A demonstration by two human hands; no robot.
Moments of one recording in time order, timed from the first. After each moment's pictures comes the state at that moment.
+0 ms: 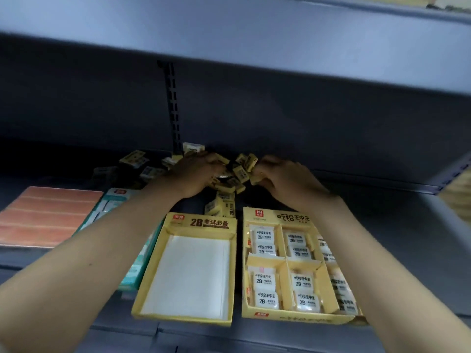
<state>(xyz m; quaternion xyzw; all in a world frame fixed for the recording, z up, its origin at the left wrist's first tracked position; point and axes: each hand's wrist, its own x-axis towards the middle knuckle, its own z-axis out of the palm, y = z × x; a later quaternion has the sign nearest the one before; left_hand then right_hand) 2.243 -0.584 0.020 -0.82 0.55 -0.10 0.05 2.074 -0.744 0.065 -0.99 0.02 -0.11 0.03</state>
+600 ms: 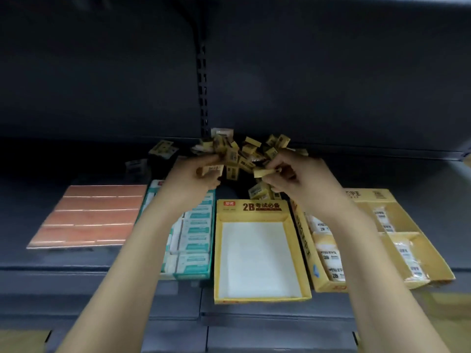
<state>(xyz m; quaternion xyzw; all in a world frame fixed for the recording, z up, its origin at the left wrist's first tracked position) 2.208 -0.481 0.038 -0.78 0.31 0.15 -0.52 2.067 -0.635 0.063 -0.92 0.15 -0.17 0.31</state>
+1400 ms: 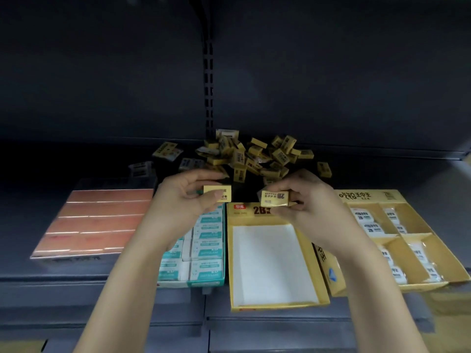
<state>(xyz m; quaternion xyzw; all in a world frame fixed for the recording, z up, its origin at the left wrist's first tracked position) 2.191 -0.441 0.044 -0.69 0.27 0.24 -0.63 2.056 -0.603 0.048 -0.90 0.19 -0.18 0.35</state>
